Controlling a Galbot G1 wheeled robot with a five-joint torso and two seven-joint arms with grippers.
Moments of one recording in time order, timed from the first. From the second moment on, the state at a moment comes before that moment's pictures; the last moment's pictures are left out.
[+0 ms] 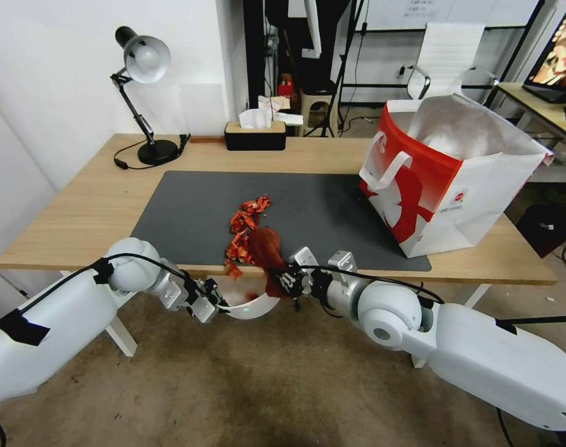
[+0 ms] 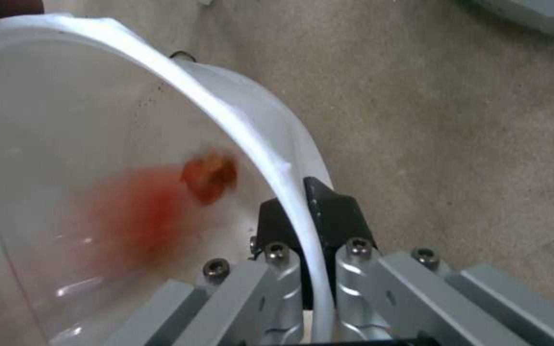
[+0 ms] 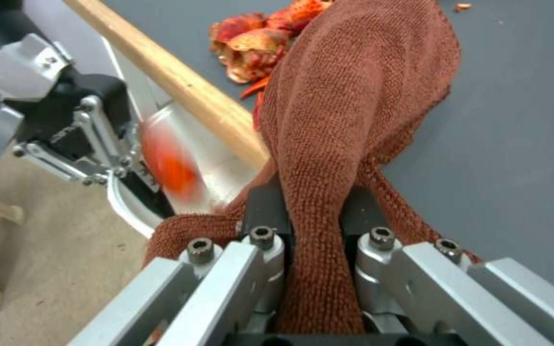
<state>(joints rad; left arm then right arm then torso) 0.60 -0.67 0.23 -1.65 0.35 -0.38 1.07 -0.50 0.75 -0.58 2.02 1.02 -0.43 0.26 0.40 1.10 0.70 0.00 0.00</state>
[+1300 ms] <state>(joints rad) 0.60 -0.66 0.22 -1.66 0.34 -0.37 1.07 -0.54 0.69 -0.60 2.10 1.02 -0.44 0.22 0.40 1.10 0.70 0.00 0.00</state>
